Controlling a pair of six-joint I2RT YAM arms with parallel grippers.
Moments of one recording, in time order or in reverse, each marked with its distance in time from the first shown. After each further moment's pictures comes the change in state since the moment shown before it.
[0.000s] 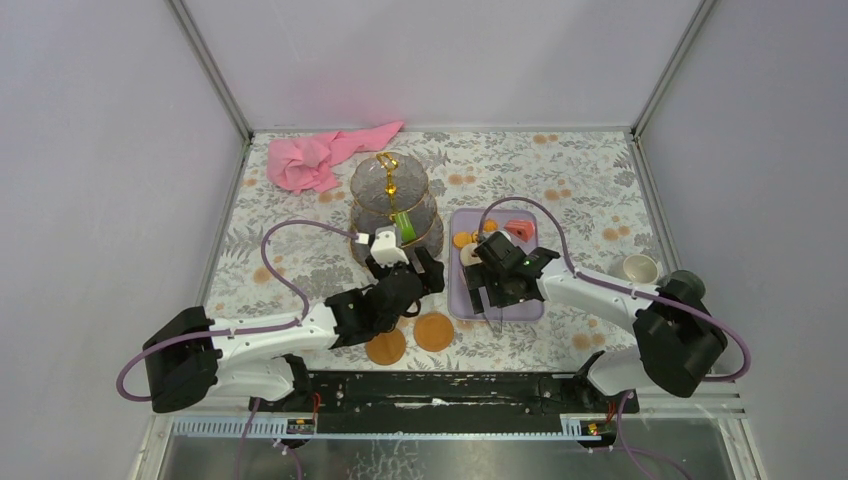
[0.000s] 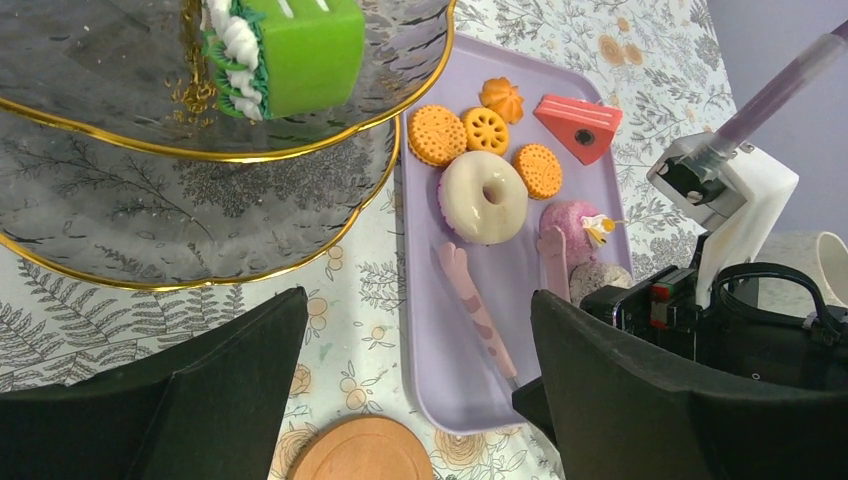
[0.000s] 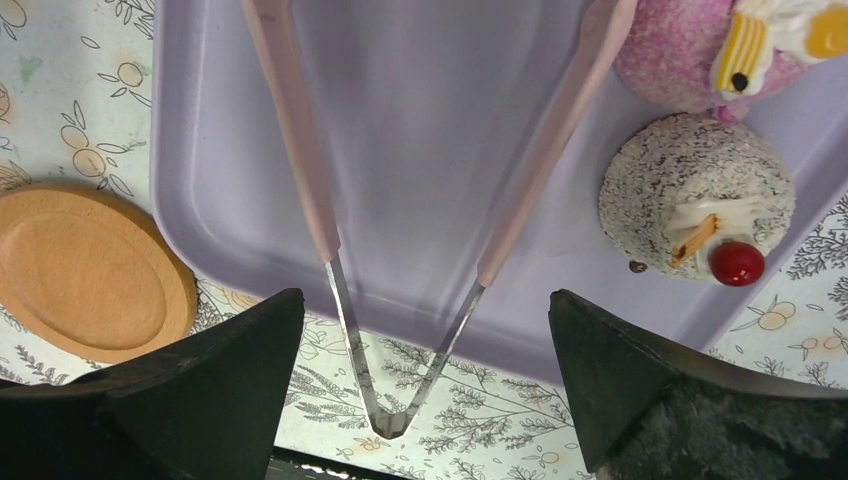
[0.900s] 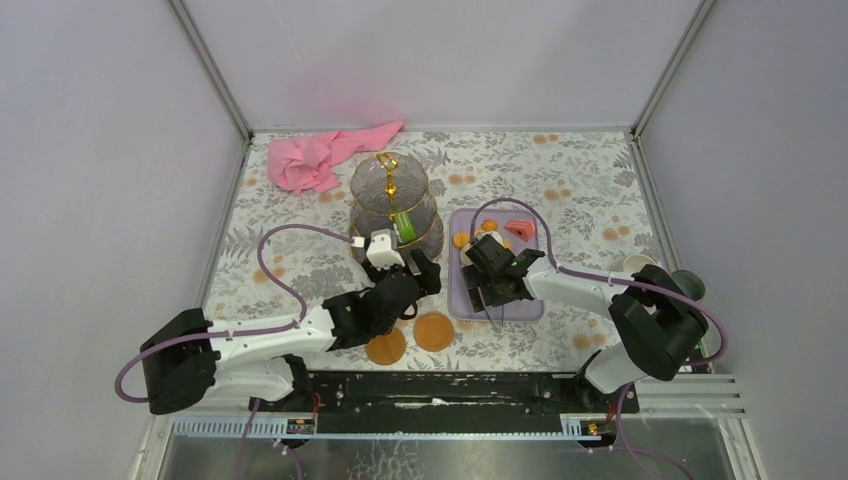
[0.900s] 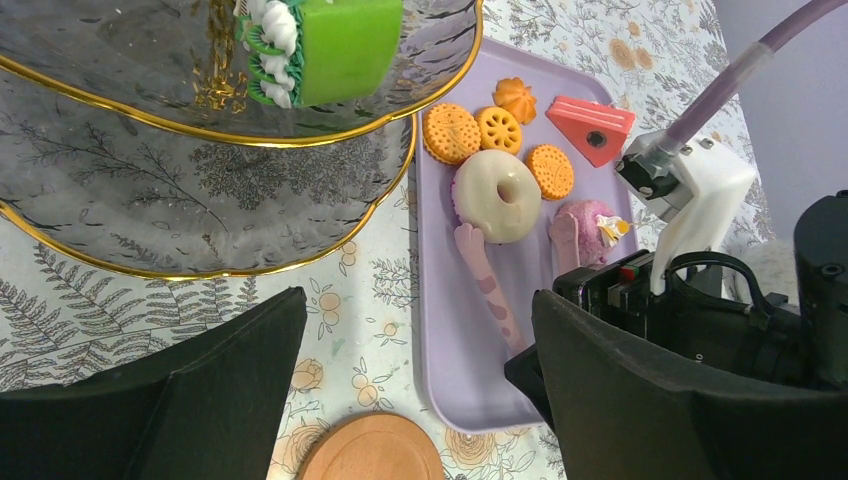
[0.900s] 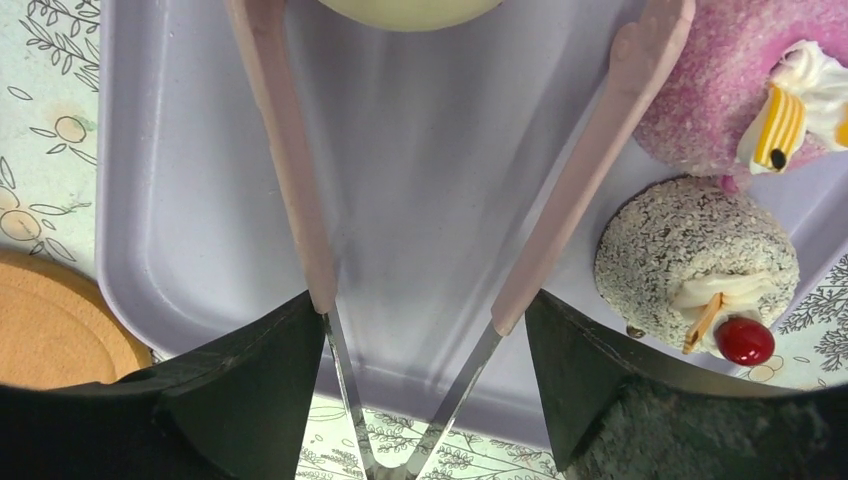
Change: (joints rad) left arm 0.006 -0.018 -0.040 0.011 -0.012 -0.026; right arm 0.021 0.110 -0.004 0.098 0.073 -0.033
